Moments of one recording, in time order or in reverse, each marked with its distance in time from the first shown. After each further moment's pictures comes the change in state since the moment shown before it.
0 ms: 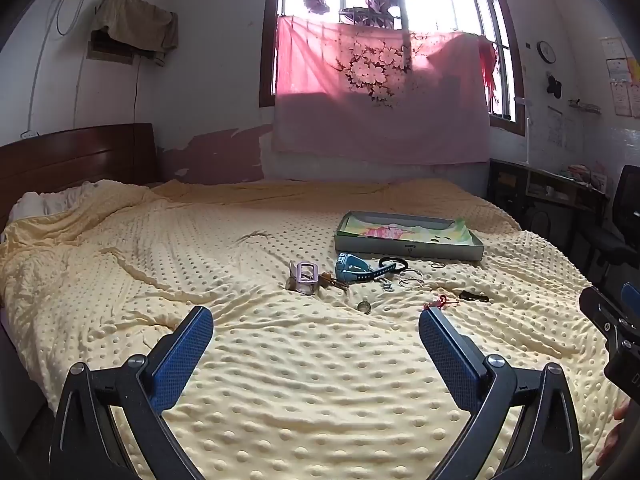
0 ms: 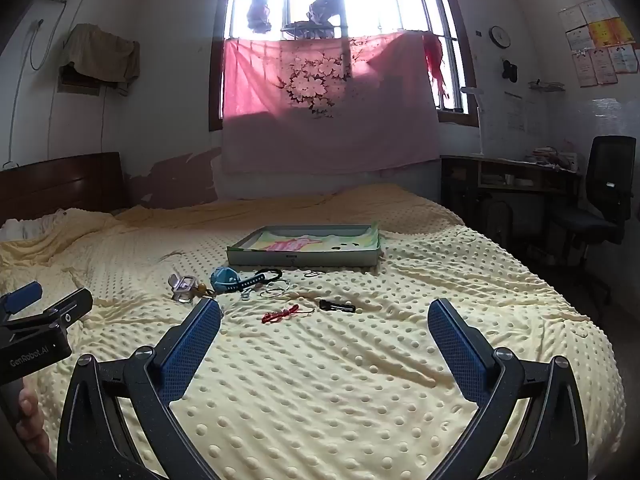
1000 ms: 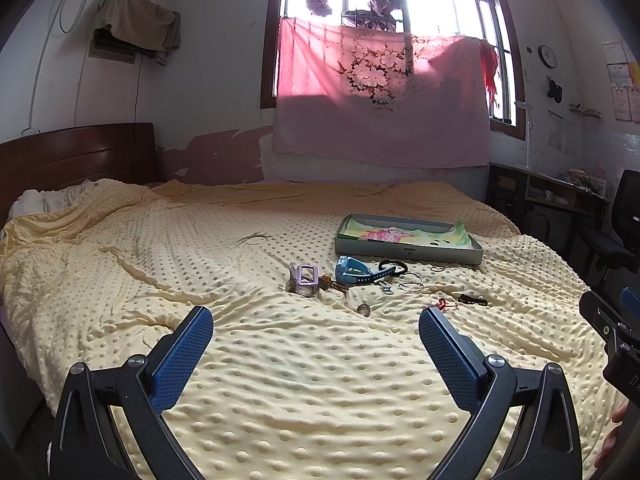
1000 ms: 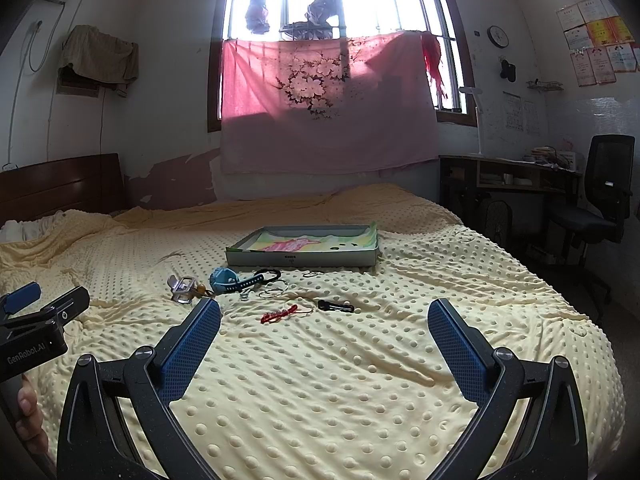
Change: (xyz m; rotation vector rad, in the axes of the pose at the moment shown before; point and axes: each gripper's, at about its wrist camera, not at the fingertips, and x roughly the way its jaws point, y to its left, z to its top) left arm -0.001 0.004 0.003 -0.010 -0.008 -0.009; right arm 0.001 -0.003 -0.001 0.009 0.003 0.002
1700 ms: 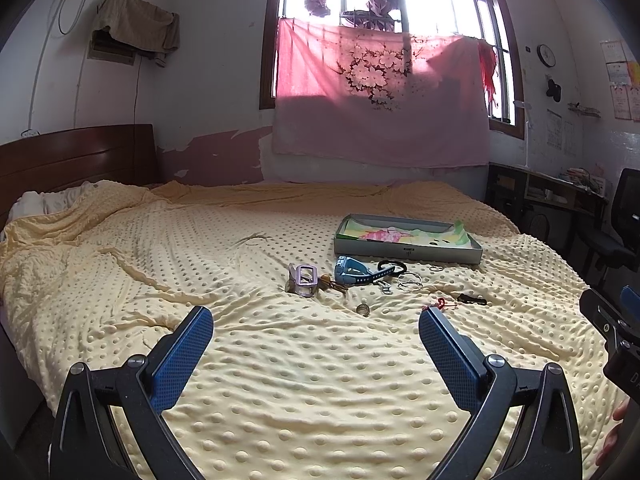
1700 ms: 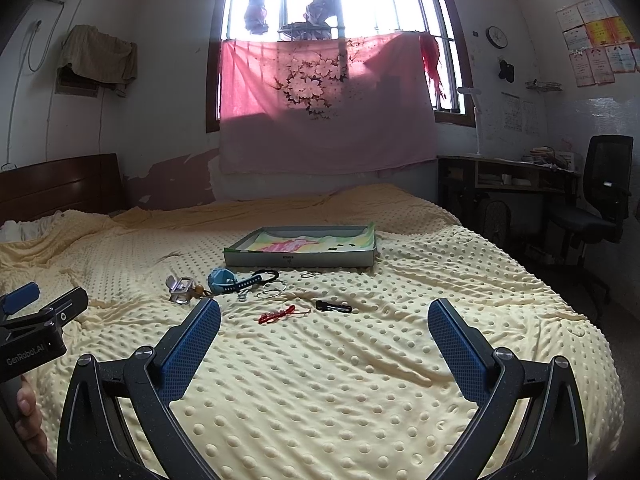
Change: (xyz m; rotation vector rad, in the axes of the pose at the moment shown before) left arm 0.002 0.003 0.002 -0.001 -0.003 -0.001; right arm -0.003 -0.004 0.001 0.000 -0.001 -0.002
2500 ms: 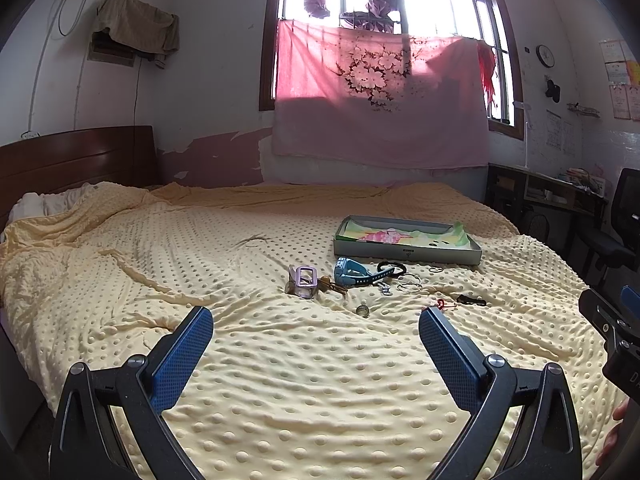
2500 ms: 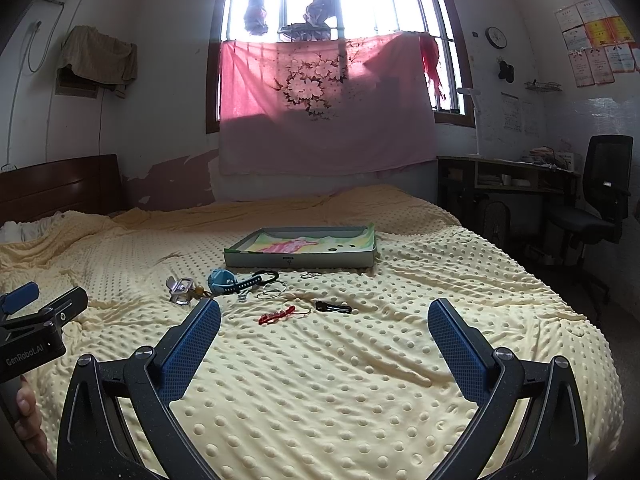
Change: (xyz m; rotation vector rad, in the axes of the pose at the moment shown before) left arm -0.002 -0.001 0.001 -0.001 -0.002 0.001; right arm 0.001 -0.003 0.001 -0.002 -0.001 0.000
